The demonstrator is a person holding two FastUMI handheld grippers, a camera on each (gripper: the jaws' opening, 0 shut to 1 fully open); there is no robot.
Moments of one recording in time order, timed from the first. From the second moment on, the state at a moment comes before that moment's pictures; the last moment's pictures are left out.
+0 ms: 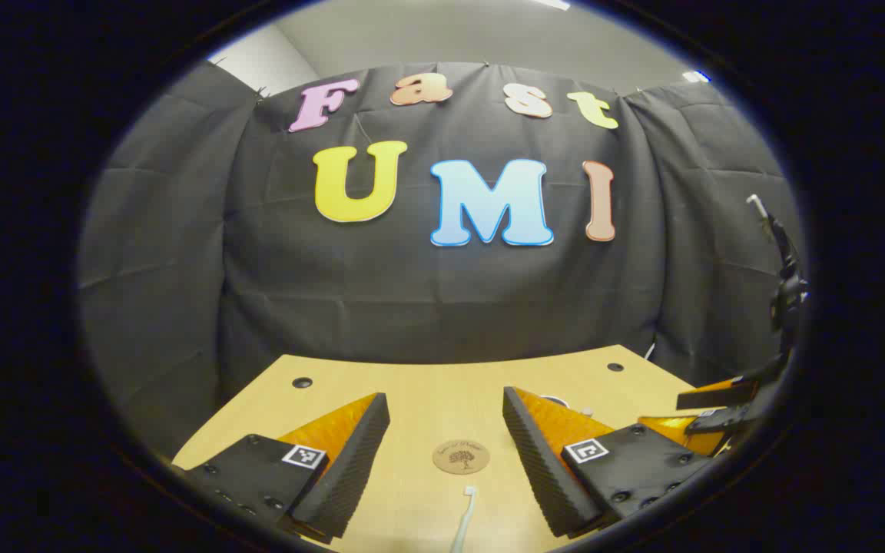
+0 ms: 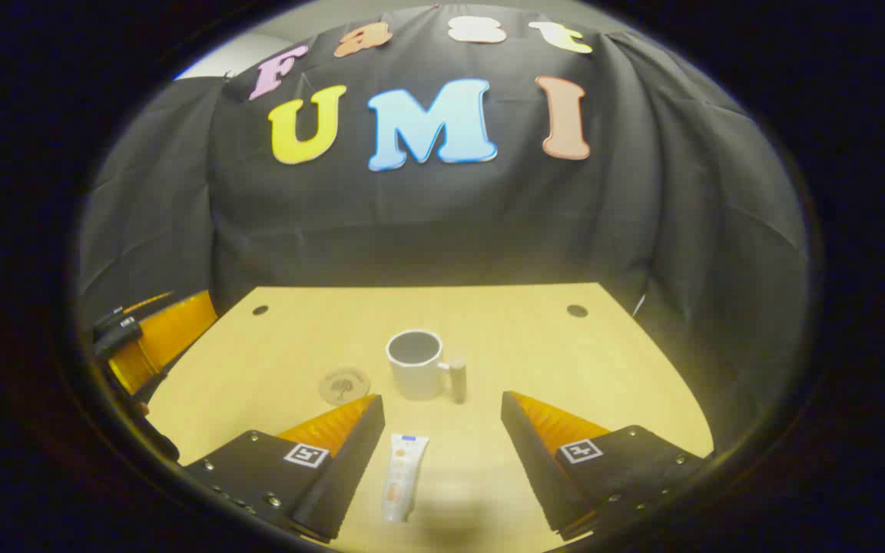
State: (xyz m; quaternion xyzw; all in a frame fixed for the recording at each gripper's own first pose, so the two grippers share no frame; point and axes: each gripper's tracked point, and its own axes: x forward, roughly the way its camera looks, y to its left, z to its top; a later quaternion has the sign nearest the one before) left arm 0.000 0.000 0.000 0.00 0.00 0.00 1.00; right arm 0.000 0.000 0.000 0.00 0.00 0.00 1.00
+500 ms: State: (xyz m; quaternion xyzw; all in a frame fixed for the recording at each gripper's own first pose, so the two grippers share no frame) left arm -0.002 0.032 -0.027 -0.02 0.04 0.02 1.00; right arm 0.051 0.033 -0.076 0.01 0.16 0.04 0.99
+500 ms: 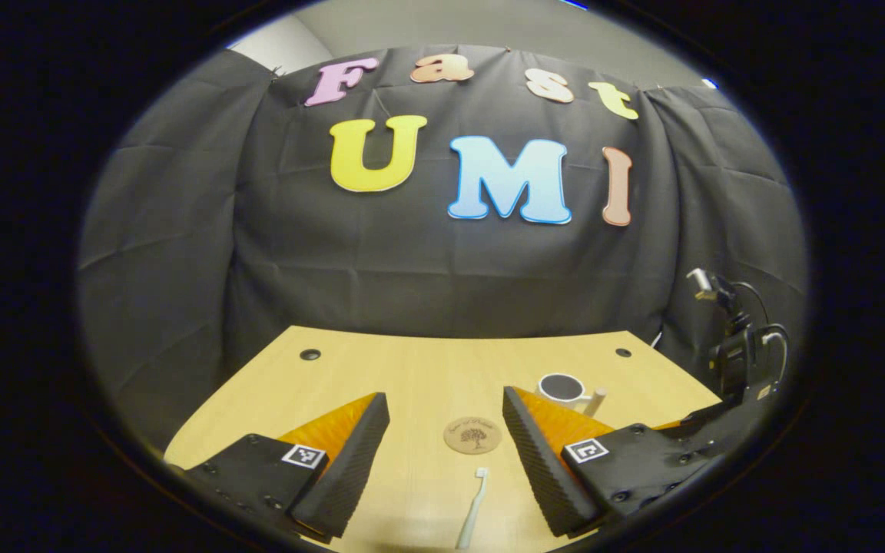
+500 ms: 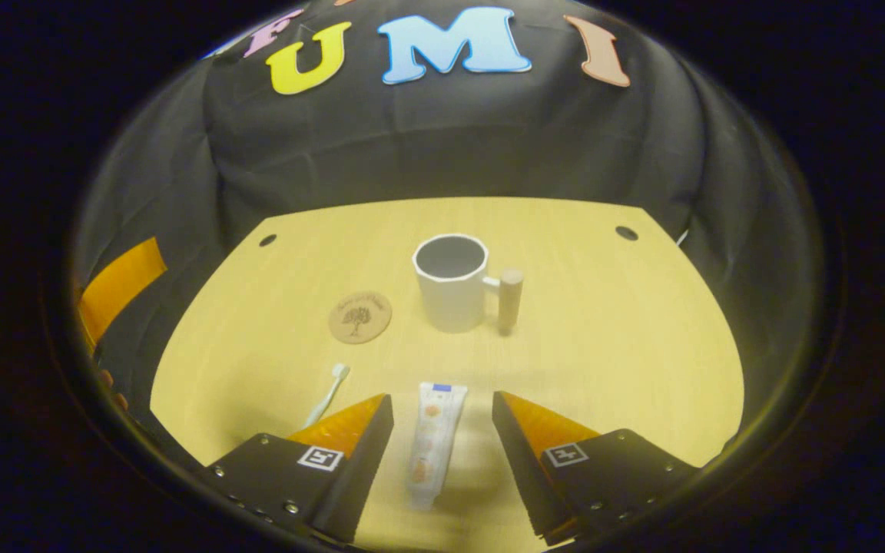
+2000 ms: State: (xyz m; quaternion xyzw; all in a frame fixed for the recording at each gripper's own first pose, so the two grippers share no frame) left arm 0.002 -0.021 -0.262 0.02 0.38 -0.09 0.92; right arm 0.076 0.040 -0.161 -0.02 0.32 0.01 0.95
